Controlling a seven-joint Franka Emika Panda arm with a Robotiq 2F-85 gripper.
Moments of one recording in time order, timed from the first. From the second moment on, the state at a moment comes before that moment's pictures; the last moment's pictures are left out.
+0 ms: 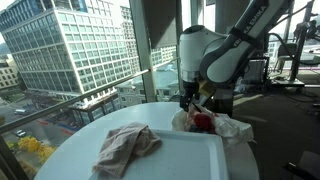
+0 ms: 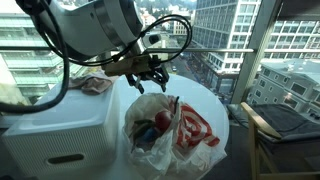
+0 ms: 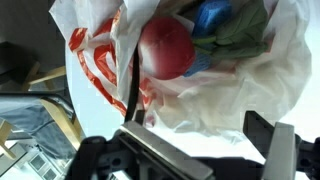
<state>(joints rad) 0.02 0.09 0.05 -2.35 -0.62 2.66 0.38</state>
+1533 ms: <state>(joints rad) 0.13 0.29 0.35 -2.27 0.13 2.92 -0.32</state>
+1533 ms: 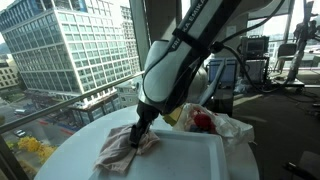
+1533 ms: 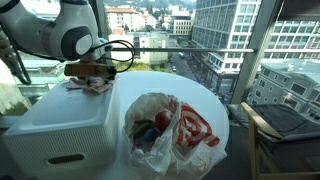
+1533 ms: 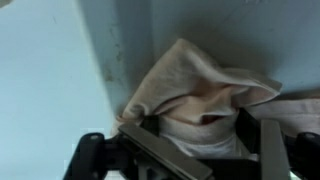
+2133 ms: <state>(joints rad) 0.00 0.27 0.47 -2.24 0.25 2.87 -0.40</state>
